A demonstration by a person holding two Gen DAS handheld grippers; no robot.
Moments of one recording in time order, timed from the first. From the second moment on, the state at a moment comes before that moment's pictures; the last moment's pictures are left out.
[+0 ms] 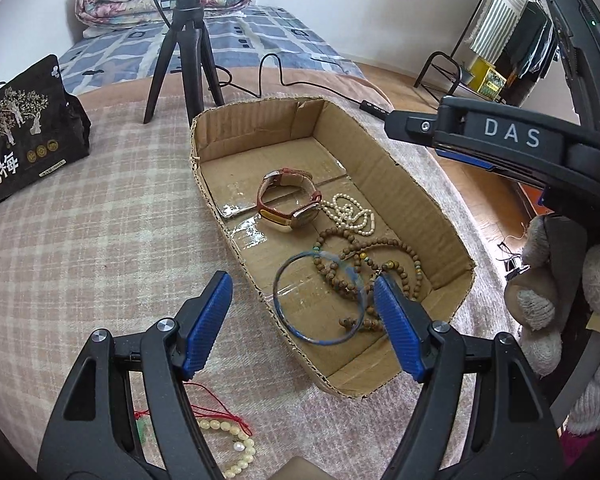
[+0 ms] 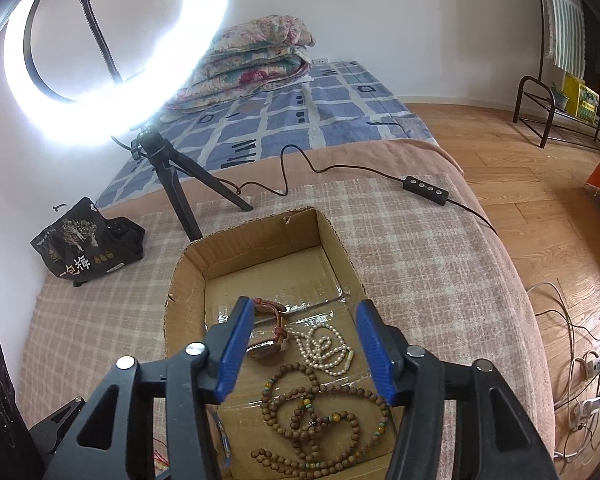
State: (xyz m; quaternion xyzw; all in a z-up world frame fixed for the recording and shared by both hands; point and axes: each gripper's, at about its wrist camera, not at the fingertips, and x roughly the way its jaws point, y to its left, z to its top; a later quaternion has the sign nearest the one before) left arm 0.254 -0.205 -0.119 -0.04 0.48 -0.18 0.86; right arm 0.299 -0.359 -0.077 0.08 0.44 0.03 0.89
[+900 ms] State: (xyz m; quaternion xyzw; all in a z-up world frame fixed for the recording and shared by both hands) left arm 0.218 -0.144 -0.082 -0.02 0.45 -0.16 0.88; right arm 0.244 -0.347 -0.032 0.08 0.42 0.02 0.90
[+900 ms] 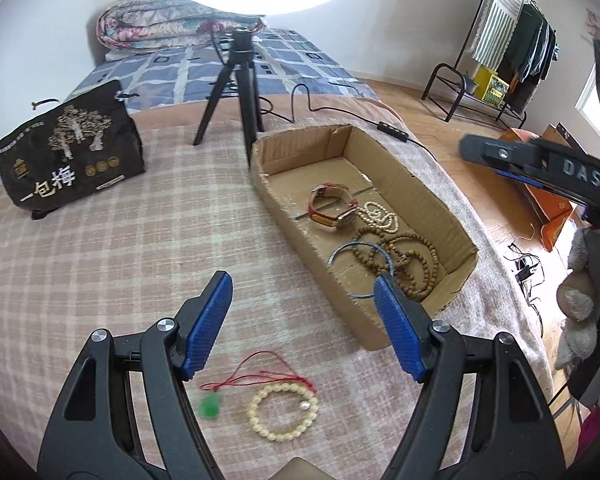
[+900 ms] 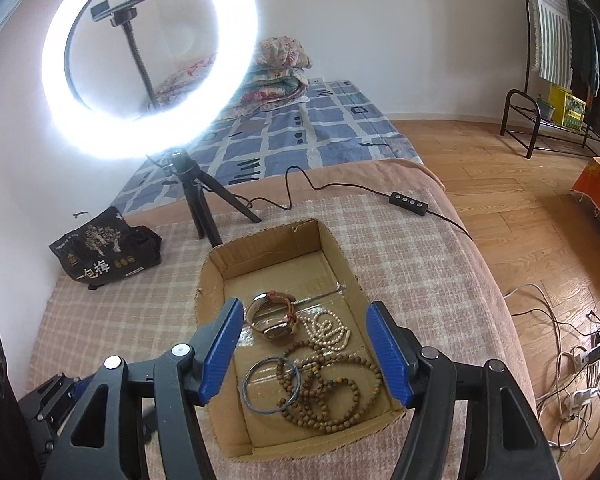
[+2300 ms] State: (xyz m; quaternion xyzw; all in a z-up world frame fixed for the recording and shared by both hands) left arm 0.176 -0.042 -0.158 0.00 0.52 -0.17 0.83; right arm 0.108 -0.186 -0.144 -0.04 0.52 0.24 0.82
